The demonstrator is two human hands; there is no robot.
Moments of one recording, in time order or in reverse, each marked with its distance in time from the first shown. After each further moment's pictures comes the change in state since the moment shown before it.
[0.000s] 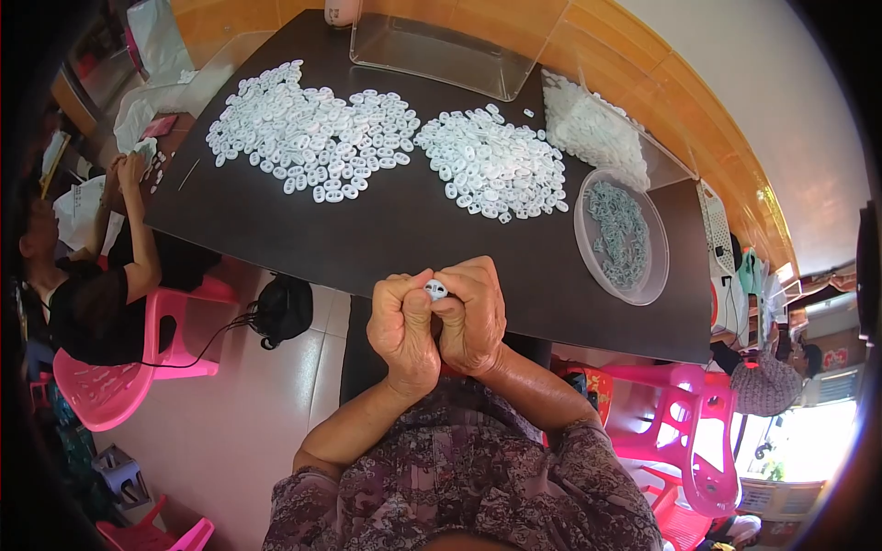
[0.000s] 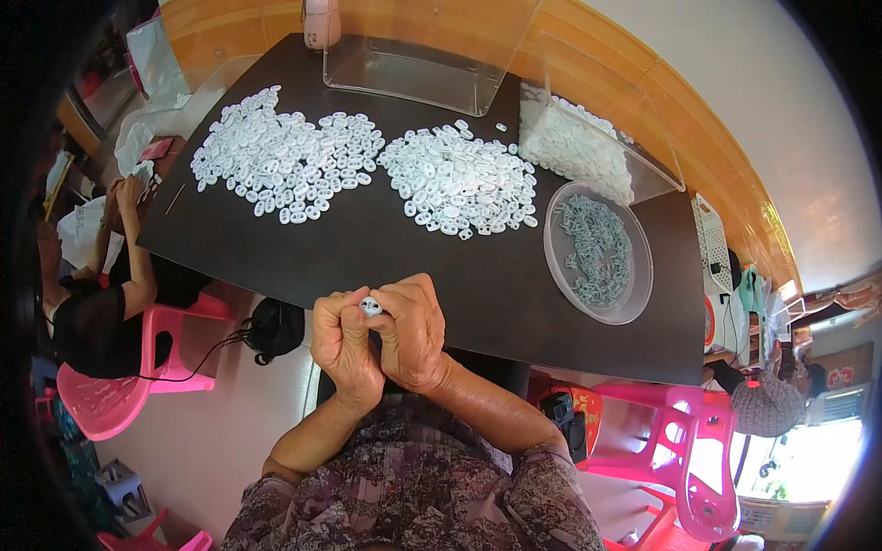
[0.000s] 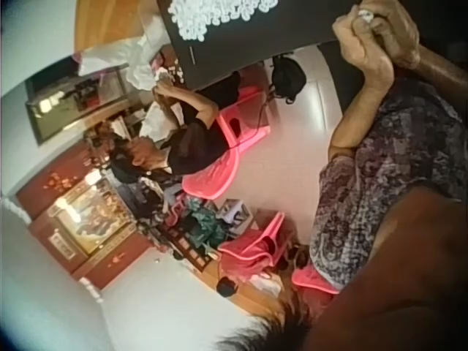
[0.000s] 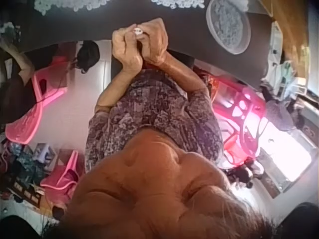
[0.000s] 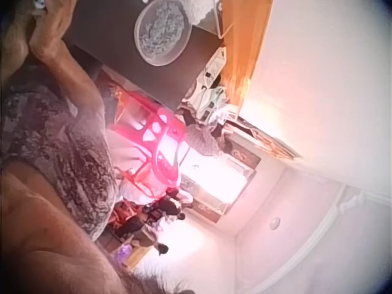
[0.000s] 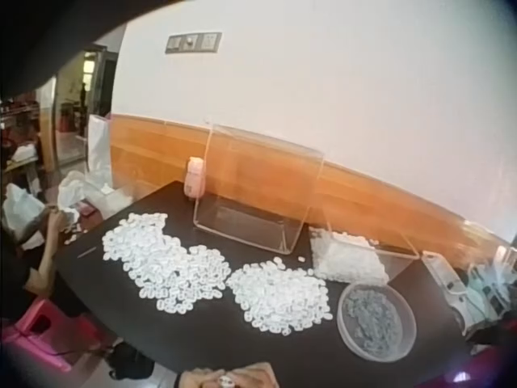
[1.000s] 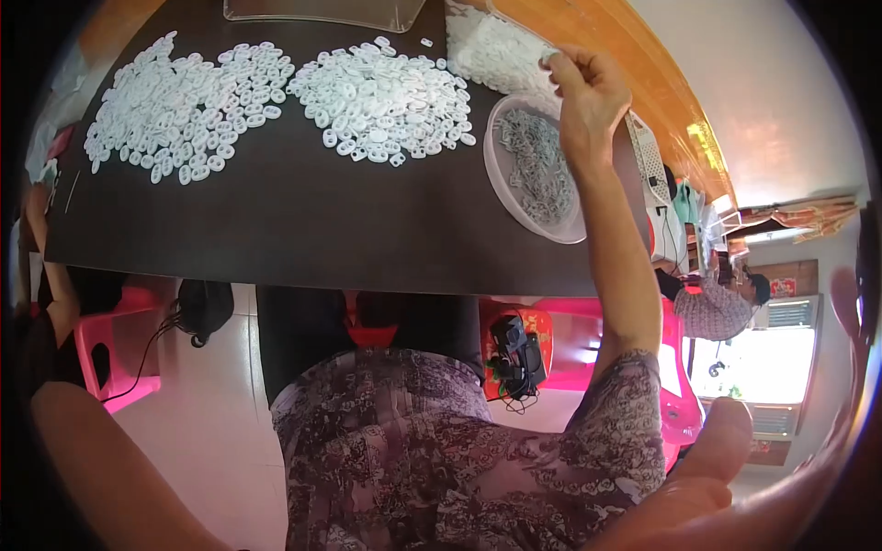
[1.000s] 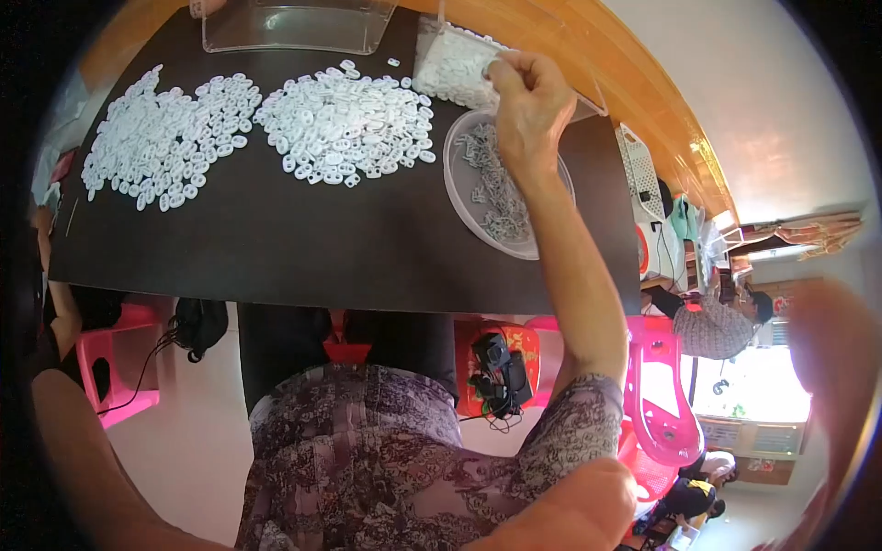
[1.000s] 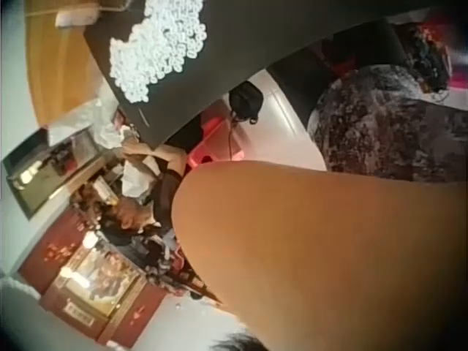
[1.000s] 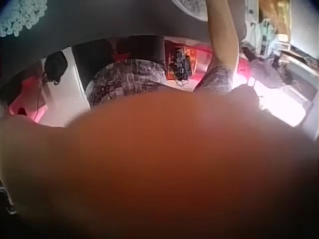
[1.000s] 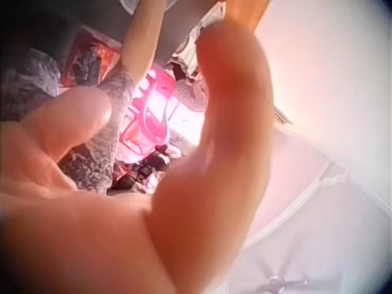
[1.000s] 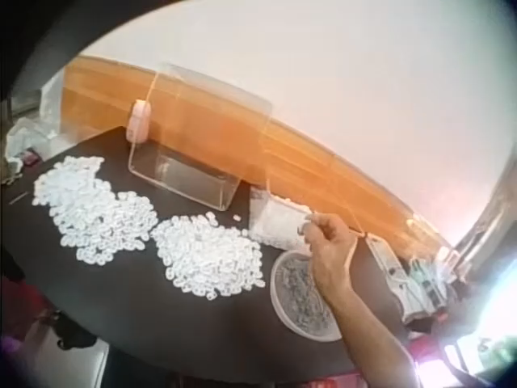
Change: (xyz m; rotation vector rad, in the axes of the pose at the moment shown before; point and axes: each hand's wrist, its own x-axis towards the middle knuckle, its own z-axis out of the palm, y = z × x) left_hand 0.025 0.095 0.085 0.189 -0.856 0.665; right_hand 0.126 0.117 -0.162 -0.231 0.178 0.456
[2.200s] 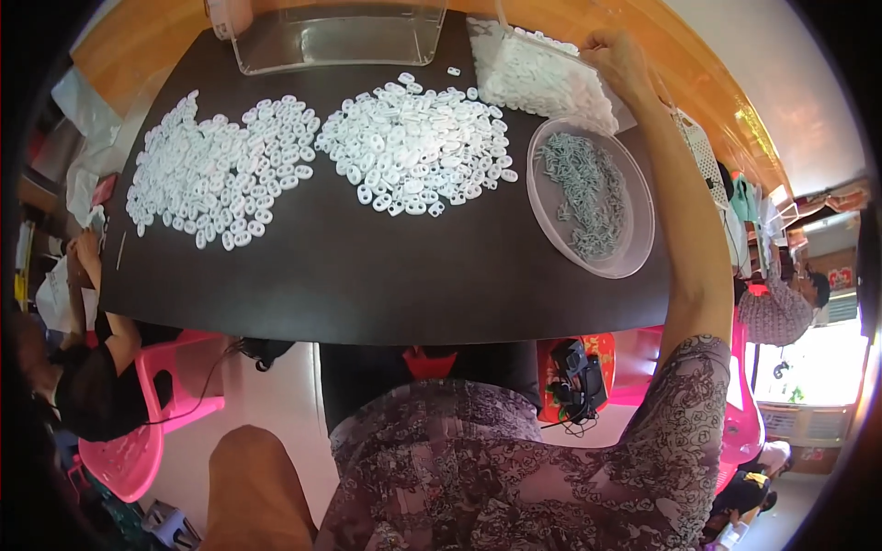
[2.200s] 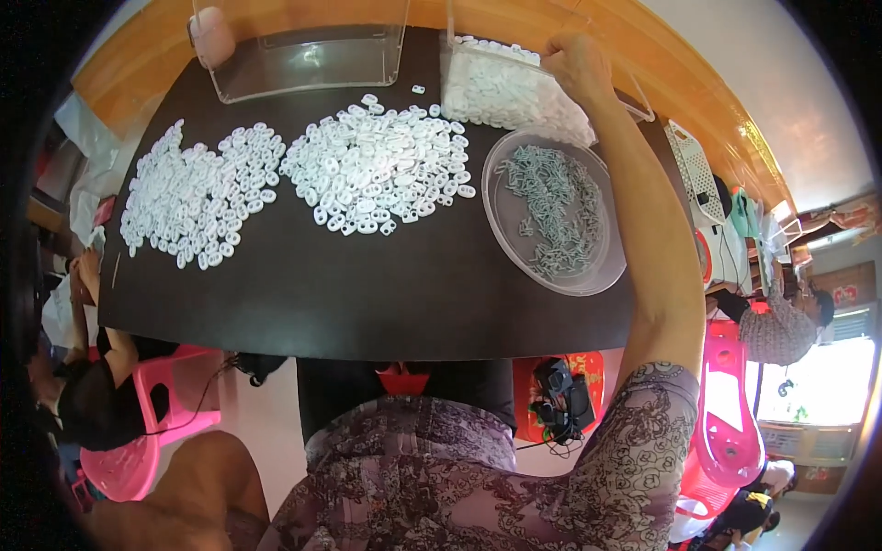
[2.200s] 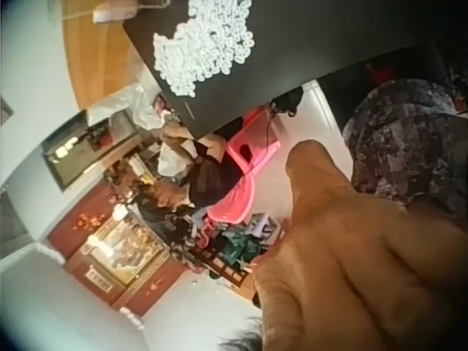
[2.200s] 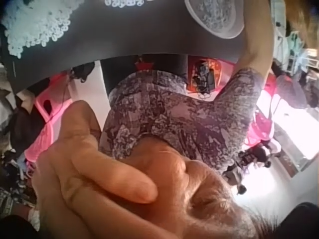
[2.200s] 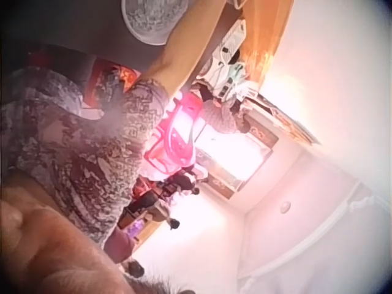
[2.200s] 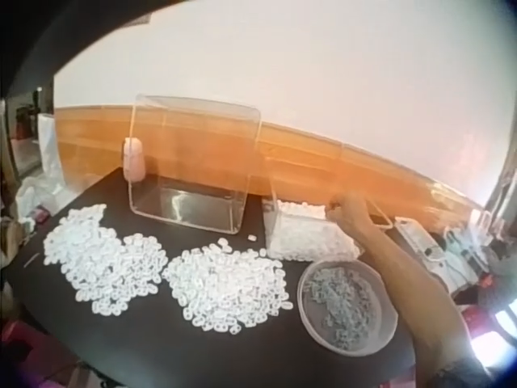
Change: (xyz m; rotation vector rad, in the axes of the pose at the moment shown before) left_hand -0.032 -0.059 -0.022 -0.210 -0.042 -0.413; right_hand 0.118 0.112 -0.037 -0.704 -0.288 -0.131
